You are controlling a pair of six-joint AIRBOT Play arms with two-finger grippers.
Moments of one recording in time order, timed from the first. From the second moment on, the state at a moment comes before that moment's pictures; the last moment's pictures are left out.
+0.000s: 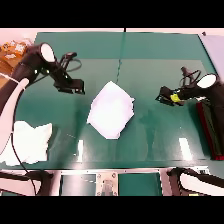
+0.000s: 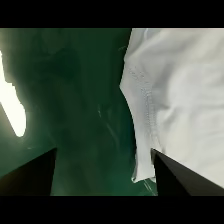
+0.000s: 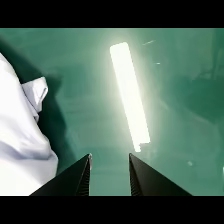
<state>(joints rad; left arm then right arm) -0.21 -1.59 1.52 1.25 -1.36 -1.50 -0.09 -1.31 1.01 -1.11 1.04 1.64</state>
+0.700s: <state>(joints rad) -0.18 -1.59 1.08 0.76 -1.06 -1.24 0.05 -1.66 1.04 -0.59 0.78 1.41</state>
